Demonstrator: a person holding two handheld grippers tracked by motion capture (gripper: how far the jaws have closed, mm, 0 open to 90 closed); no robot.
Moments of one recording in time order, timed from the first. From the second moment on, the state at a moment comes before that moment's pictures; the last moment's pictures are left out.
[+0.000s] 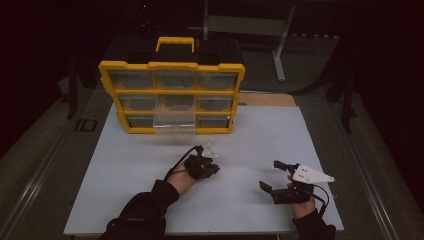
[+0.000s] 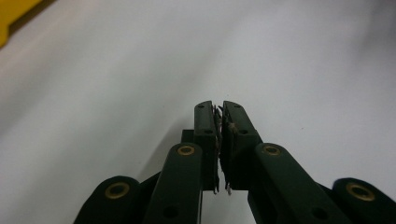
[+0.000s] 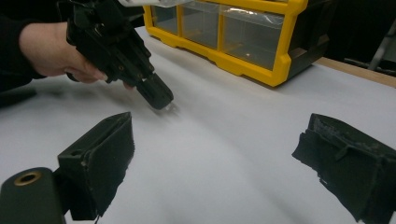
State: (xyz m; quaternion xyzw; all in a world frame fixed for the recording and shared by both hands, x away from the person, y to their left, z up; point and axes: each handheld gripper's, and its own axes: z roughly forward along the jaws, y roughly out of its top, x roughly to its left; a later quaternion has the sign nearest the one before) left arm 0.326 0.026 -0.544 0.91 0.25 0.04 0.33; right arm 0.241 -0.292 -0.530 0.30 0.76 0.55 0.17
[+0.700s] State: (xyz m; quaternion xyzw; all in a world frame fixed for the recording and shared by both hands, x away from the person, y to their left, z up) left arm 0.315 0.033 -0.502 0.91 0.22 0.03 0.36; right arm 0.241 -0.292 -0.530 0.30 0.76 0.55 0.17
